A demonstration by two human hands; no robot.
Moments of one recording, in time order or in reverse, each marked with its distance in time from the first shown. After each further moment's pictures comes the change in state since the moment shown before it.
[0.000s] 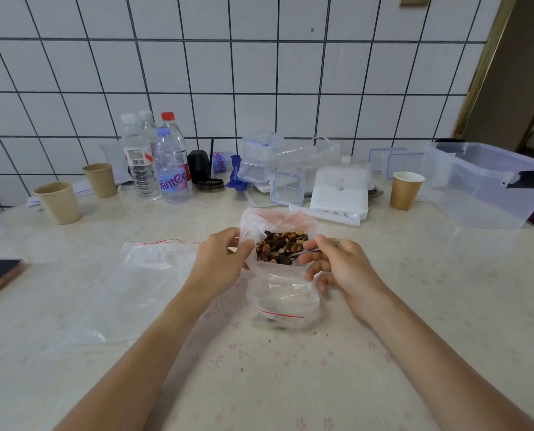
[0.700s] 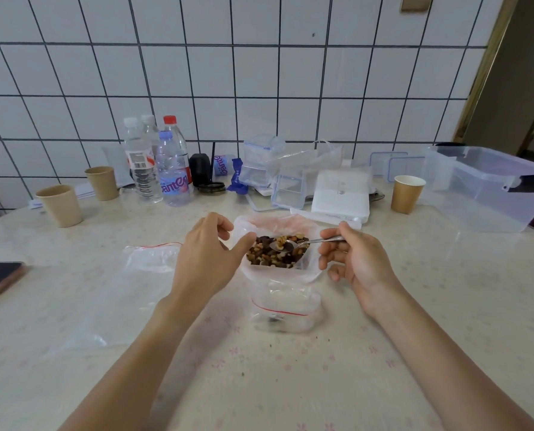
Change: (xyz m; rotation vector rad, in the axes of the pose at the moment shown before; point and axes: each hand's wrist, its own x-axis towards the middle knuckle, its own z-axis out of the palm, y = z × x) left_hand 0.000 0.012 -0.016 0.251 0.212 0.025; right_hand 0.003 -0.015 -0.013 0.130 0.064 -0.043
